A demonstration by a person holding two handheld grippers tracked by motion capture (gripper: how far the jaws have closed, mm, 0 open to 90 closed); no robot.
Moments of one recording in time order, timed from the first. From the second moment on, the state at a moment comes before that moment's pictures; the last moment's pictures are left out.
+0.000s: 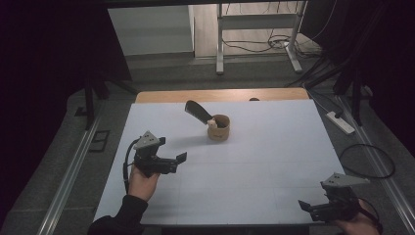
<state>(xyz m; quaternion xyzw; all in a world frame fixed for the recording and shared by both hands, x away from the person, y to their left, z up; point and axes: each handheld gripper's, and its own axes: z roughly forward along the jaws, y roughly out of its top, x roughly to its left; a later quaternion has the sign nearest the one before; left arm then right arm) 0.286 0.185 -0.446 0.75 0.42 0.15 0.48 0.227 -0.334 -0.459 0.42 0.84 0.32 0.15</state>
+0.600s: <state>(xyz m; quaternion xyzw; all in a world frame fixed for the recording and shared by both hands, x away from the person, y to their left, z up) 0.264 0.194 -0.448 0.75 0.42 0.15 0.49 0.227 -0.334 -0.459 0.42 0.84 0.32 0.15</state>
